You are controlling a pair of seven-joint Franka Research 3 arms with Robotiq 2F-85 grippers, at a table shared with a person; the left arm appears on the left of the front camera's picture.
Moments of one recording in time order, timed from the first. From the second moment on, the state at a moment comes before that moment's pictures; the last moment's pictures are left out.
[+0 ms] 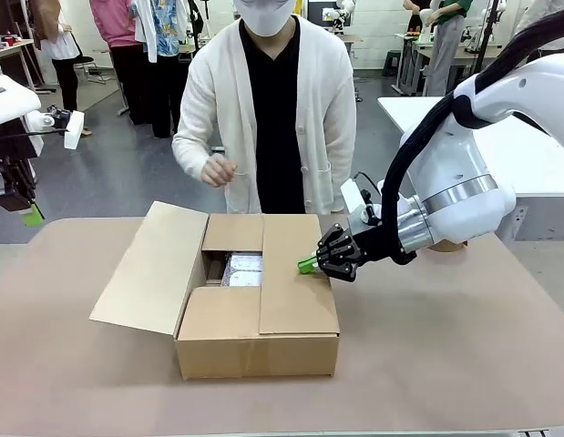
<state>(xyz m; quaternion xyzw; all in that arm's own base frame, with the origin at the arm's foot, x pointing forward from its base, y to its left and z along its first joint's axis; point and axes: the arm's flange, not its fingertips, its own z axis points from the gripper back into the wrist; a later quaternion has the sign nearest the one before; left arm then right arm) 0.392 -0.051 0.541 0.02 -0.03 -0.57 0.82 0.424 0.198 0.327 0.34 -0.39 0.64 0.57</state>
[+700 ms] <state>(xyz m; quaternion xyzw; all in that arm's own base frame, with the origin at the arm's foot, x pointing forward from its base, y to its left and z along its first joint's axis) 0.392 -0.051 0.541 0.02 -0.03 -0.57 0.82 0.423 0.198 0.328 0.34 -0.39 0.64 0.57</state>
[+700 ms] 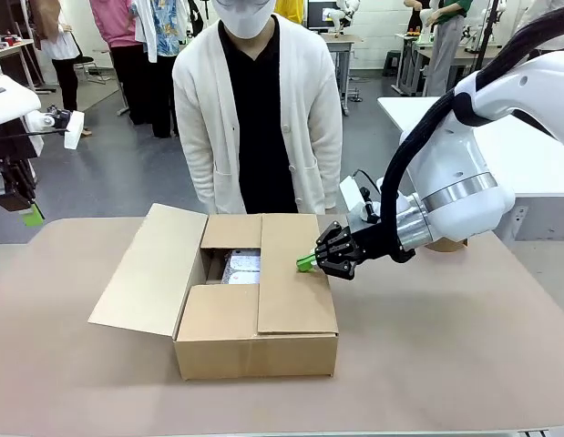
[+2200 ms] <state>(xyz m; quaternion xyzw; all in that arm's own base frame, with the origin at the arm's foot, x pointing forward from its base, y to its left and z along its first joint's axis) 0.455 0.036 0.388 -0.34 -0.28 -0.63 0.65 0.423 0.198 0.327 0.34 -0.39 0.64 0.57</state>
